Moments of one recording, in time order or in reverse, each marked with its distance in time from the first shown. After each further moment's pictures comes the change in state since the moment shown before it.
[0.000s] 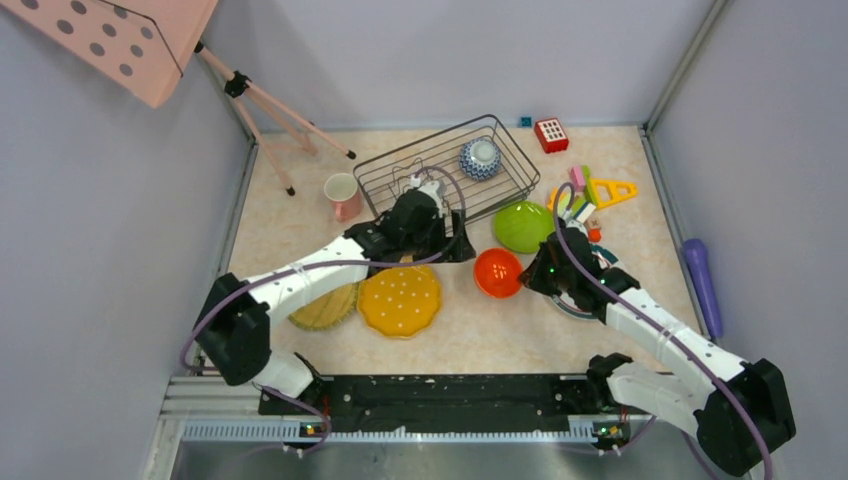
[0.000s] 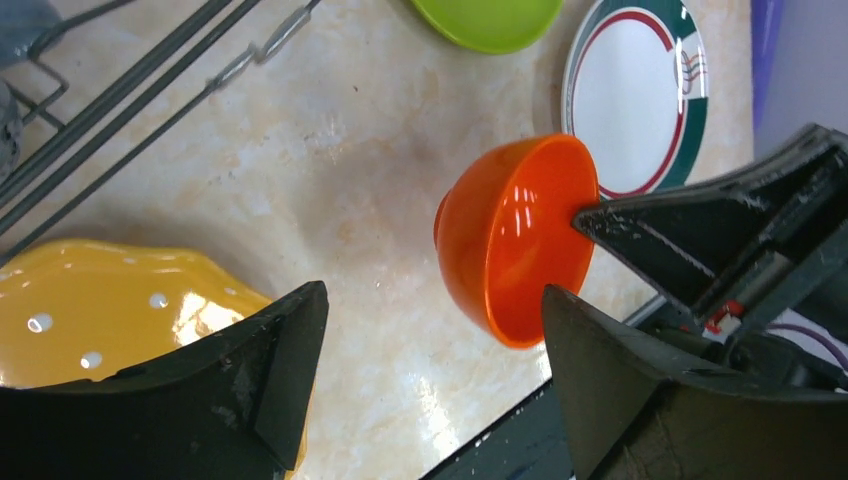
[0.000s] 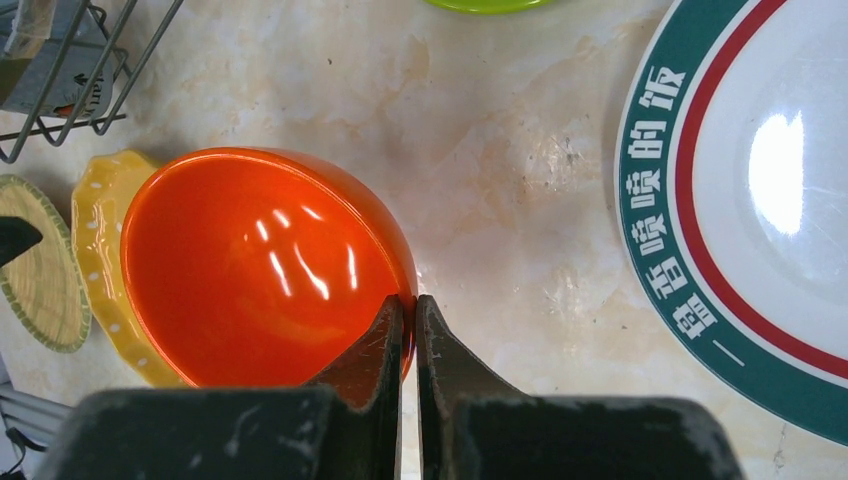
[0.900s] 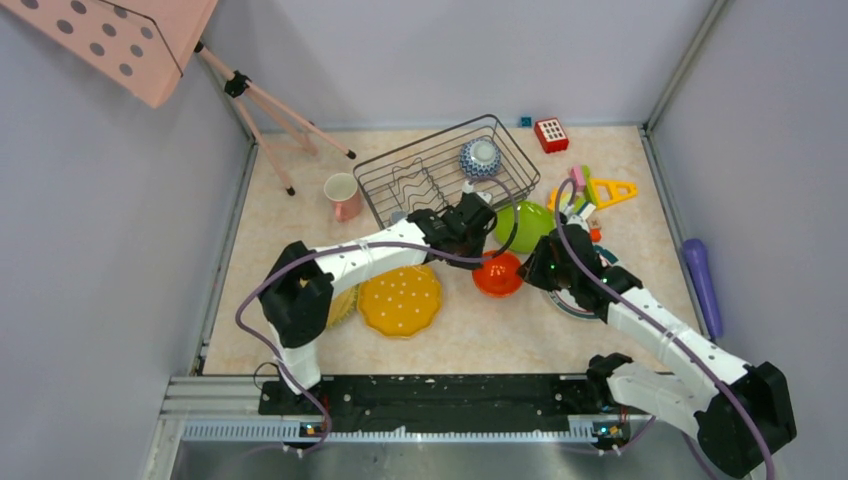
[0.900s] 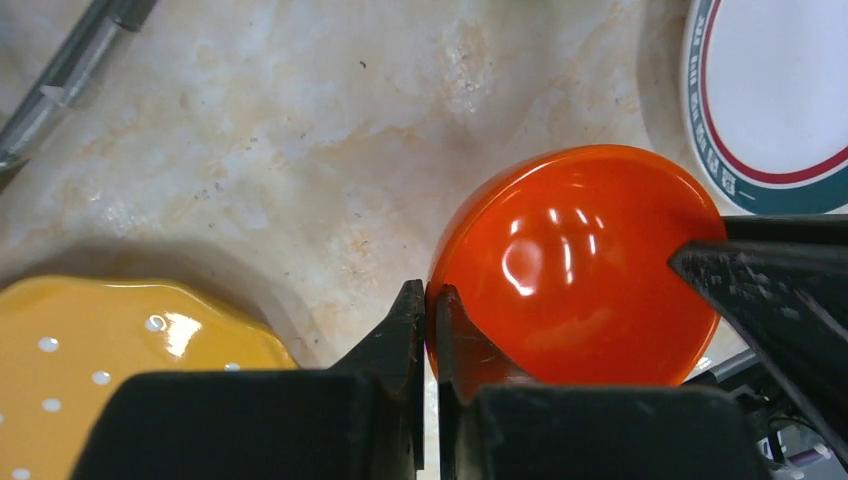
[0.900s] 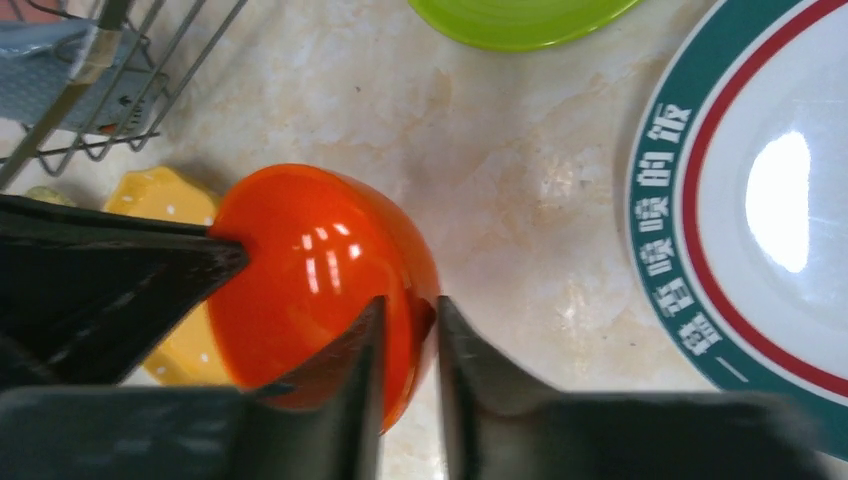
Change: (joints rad) left arm -0.154 0.380 0.410 -0.302 -0.209 0.105; right arm 0.000 -0.003 0.020 0.006 0.021 -0.014
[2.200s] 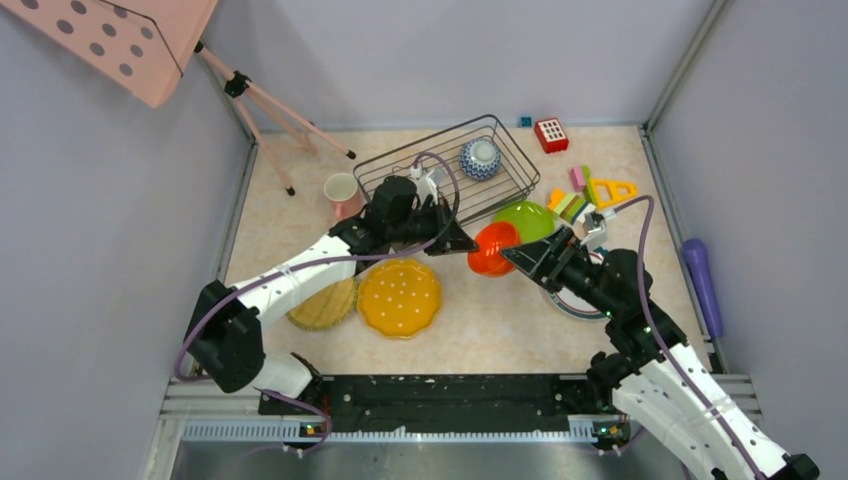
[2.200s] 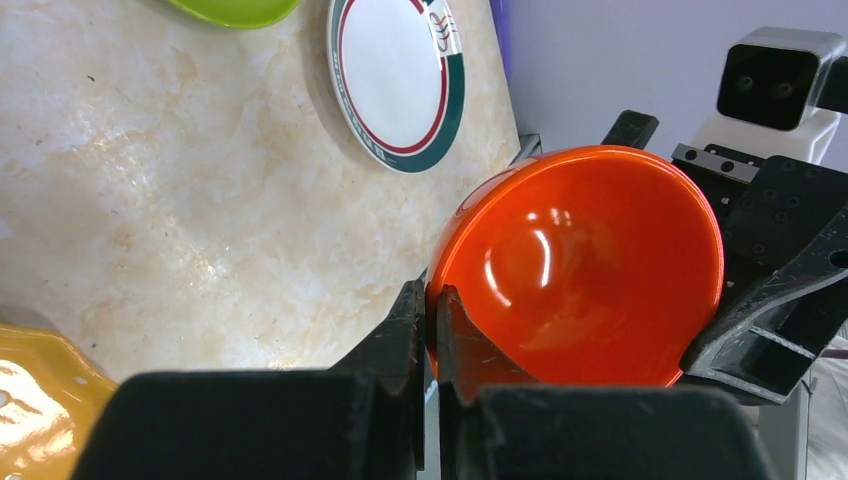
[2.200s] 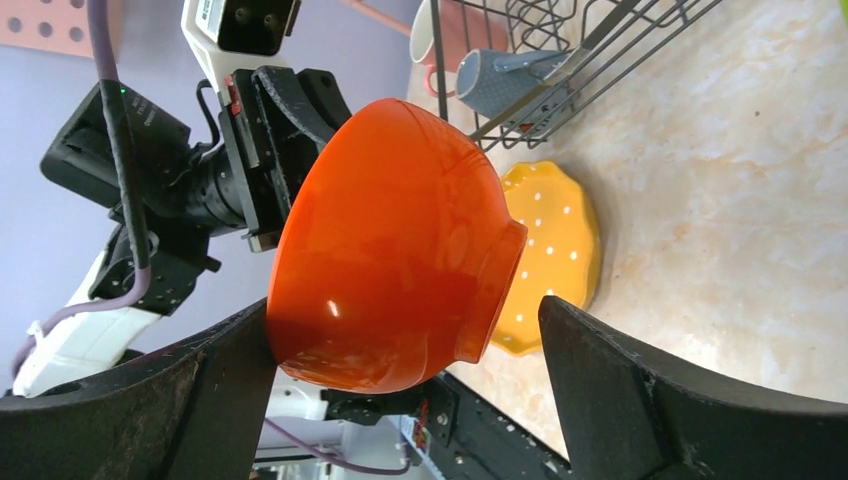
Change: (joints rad) left arm 0.224 -0.383 -0.378 0.483 0.607 -0.279; right arm -0.002 -0.434 -0.066 0.218 -0.299 0.288
